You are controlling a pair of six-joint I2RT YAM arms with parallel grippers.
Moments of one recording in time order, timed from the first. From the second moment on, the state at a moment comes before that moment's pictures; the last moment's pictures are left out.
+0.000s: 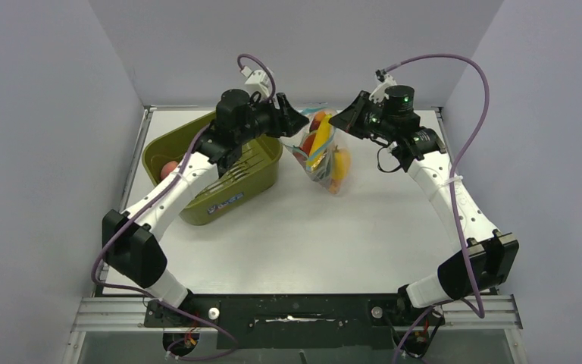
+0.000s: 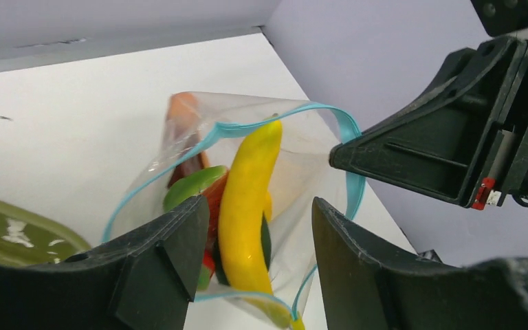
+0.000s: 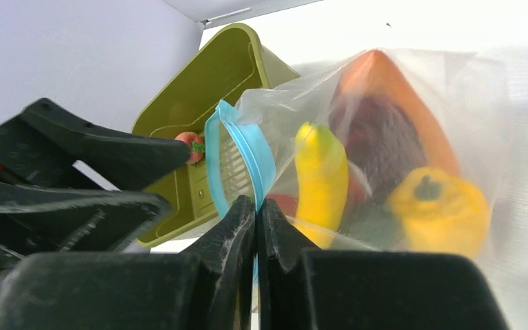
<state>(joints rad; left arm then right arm) -0.57 1.62 1.49 -0.03 0.27 -0.55 0.31 1.46 1.50 -0.41 -0.32 0.66</state>
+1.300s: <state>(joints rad) -0.14 1.58 1.32 -0.63 -0.54 -0.26 0.27 1.38 1.45 -0.48 -0.29 0.55</state>
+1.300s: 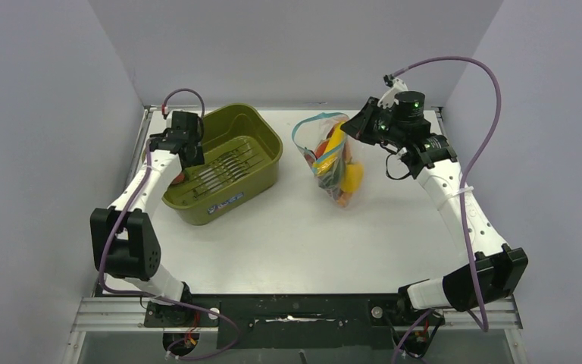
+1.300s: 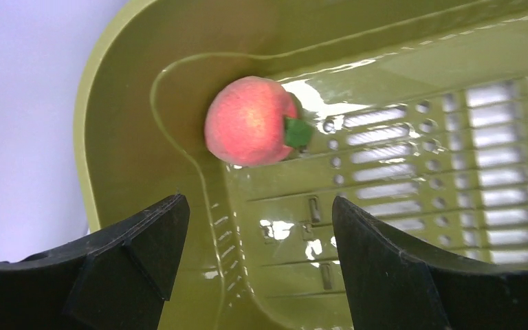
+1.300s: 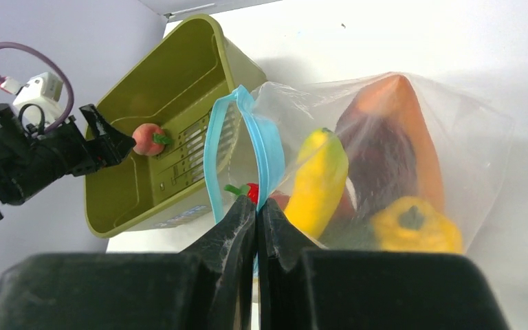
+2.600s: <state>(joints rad) 0.01 1.87 1.36 -0.55 -0.45 -0.23 0.26 1.35 1.45 -0.50 -0.28 0.43</state>
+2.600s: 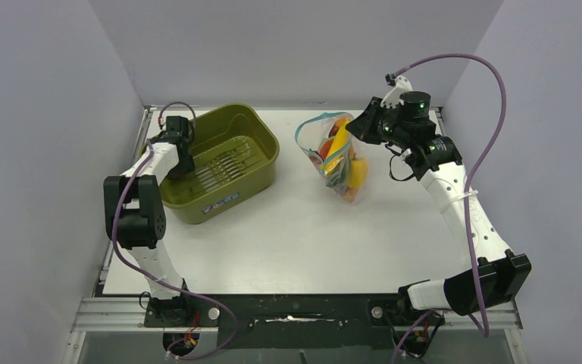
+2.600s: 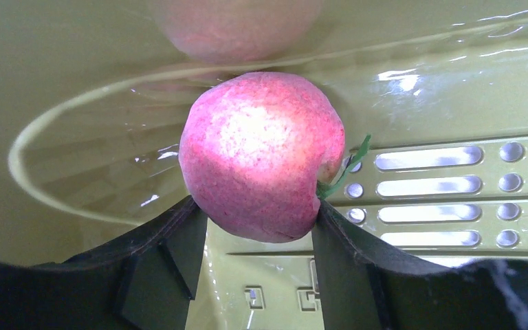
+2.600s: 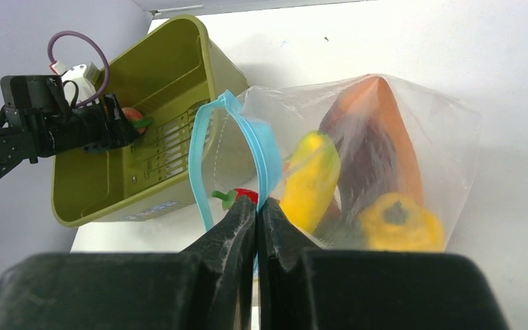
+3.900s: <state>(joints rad) -0.07 1.60 1.35 -0.63 -0.18 -0.49 0.26 1.35 1.44 -0.50 -0.28 0.52</state>
